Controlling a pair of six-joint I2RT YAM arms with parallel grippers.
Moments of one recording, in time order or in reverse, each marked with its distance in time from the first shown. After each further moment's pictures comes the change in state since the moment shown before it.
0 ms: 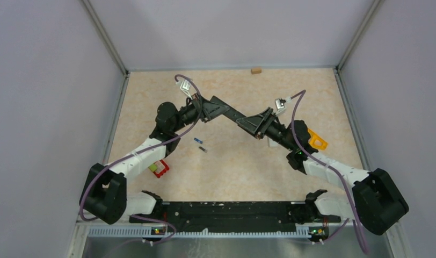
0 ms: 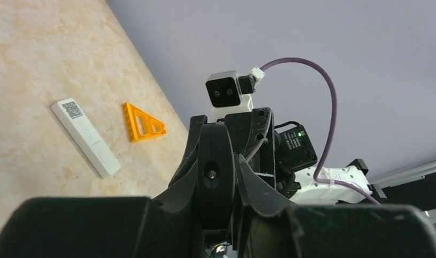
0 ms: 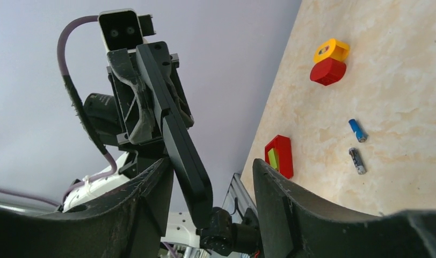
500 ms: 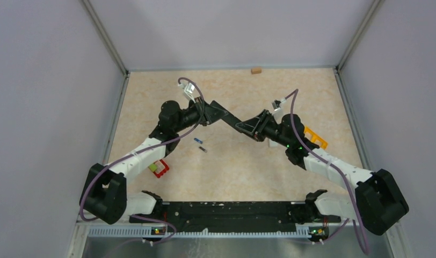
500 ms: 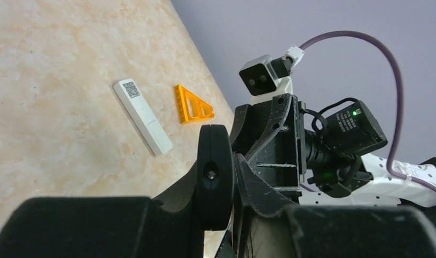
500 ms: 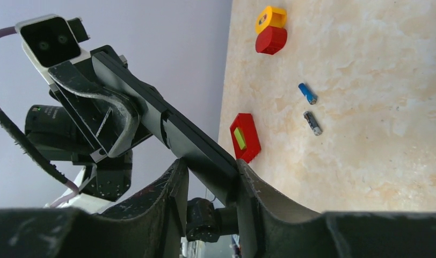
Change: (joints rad) left arm 0.003 0.000 0.006 -0.202 -0.031 0.217; right arm -0.002 0.005 0.087 -0.351 0.023 -0.018
